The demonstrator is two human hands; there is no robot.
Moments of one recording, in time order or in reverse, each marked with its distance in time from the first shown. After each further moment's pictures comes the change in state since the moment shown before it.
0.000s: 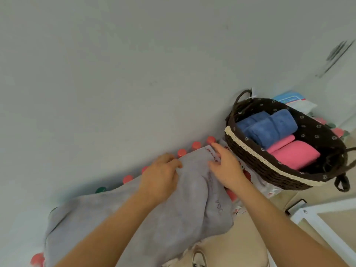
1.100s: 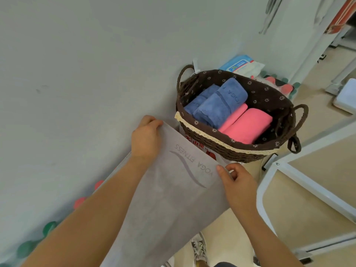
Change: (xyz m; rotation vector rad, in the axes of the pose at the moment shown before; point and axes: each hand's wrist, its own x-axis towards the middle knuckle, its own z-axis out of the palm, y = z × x) left_hand 0.131 0.055 0.059 -0.064 0.137 0.034; right_hand -0.080 0.098 -0.024 0.125 0.564 0.389
